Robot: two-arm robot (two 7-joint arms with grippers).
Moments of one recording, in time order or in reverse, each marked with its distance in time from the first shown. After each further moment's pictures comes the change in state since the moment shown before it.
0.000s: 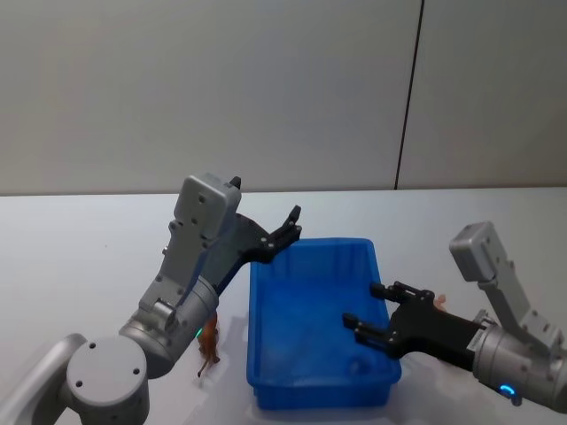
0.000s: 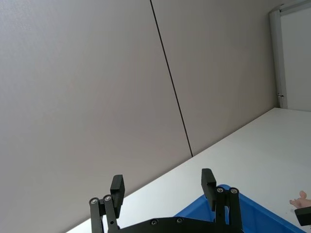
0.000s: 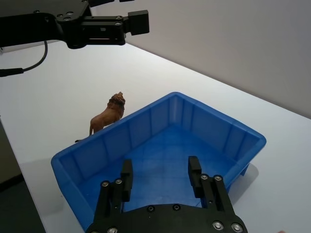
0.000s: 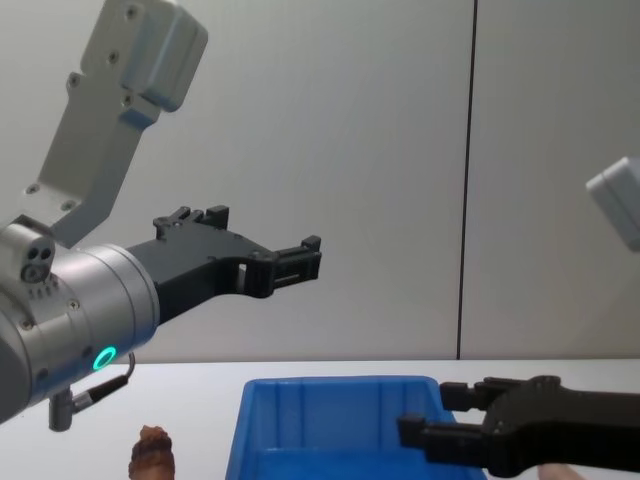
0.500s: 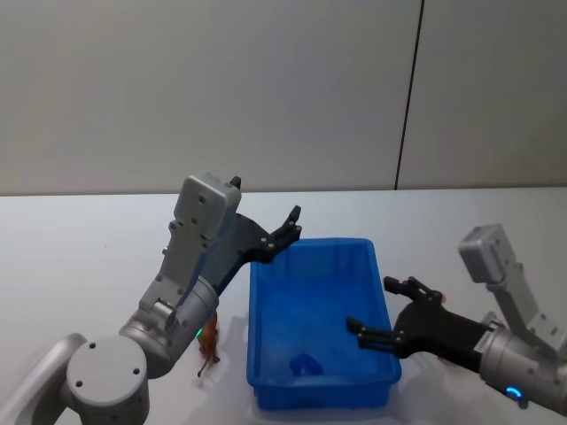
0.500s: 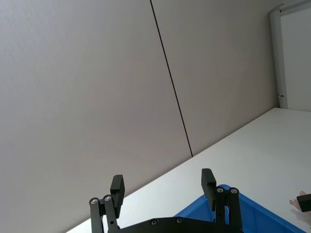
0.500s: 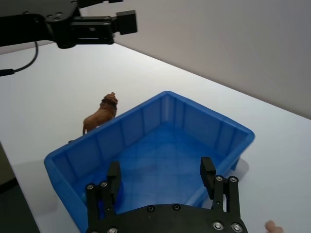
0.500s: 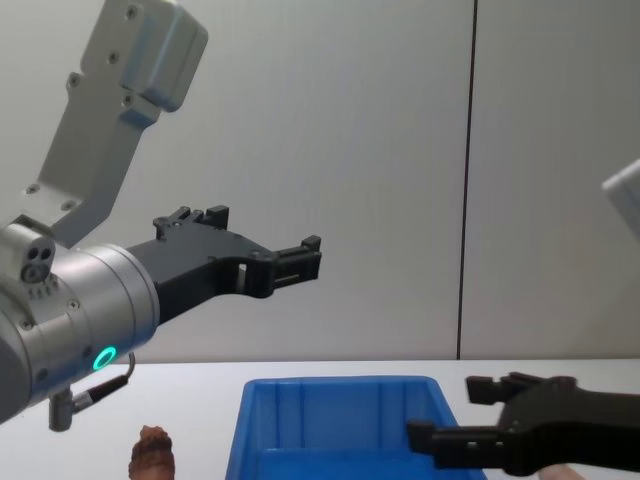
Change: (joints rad) left arm 0.000 0.000 0.000 0.000 0.000 0.000 0.000; right arm -0.017 0.015 0.001 -0.014 0.022 -0.008 -0.035
